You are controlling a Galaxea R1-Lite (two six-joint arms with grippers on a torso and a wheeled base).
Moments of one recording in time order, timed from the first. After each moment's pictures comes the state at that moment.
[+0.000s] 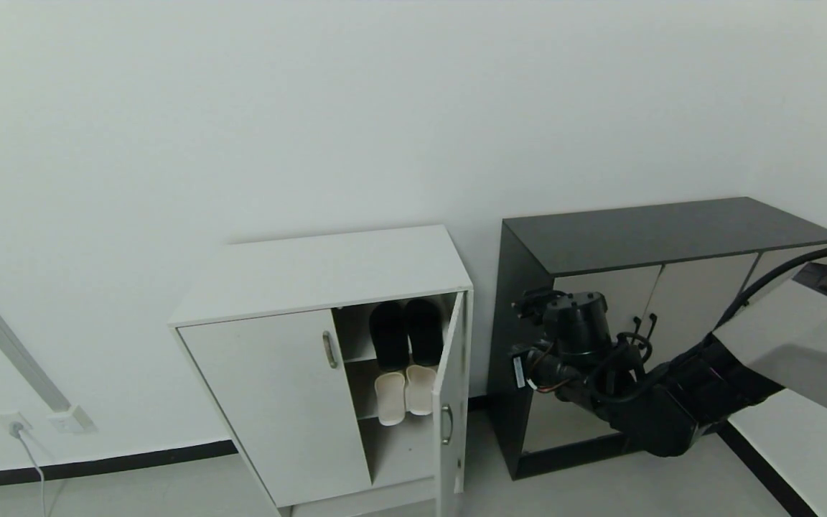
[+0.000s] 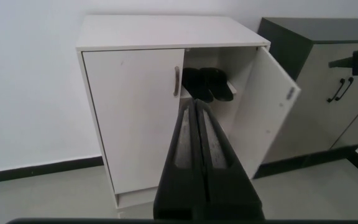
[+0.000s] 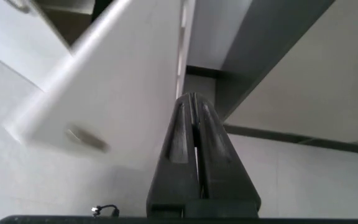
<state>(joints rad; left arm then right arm) 0.00 0.00 0.00 0.00 -0.02 -0.07 0.61 2.13 -0.99 -0.70 -0.25 0.09</state>
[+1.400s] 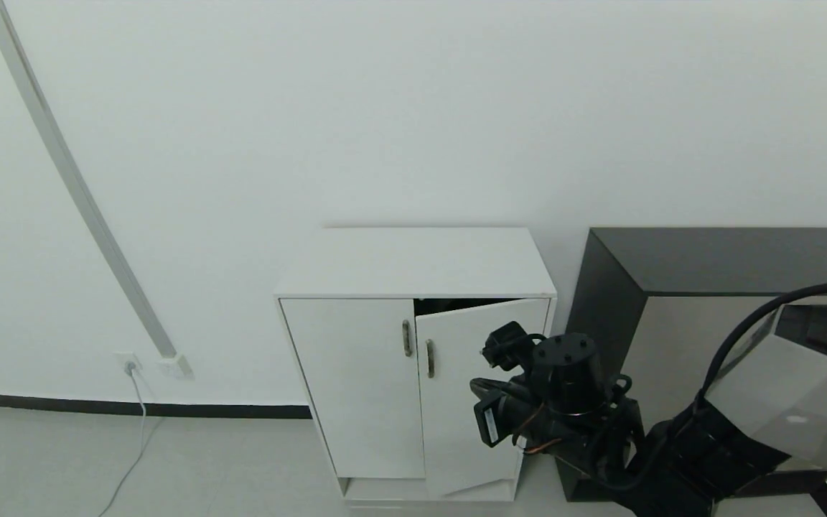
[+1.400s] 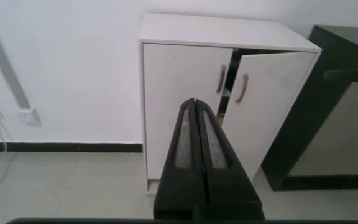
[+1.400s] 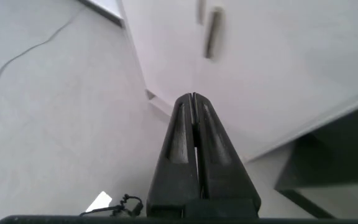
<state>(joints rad) 0.00 0.00 0.00 0.00 -0.02 -0.07 0.76 2.11 -0.80 -0.97 -0.12 0.05</state>
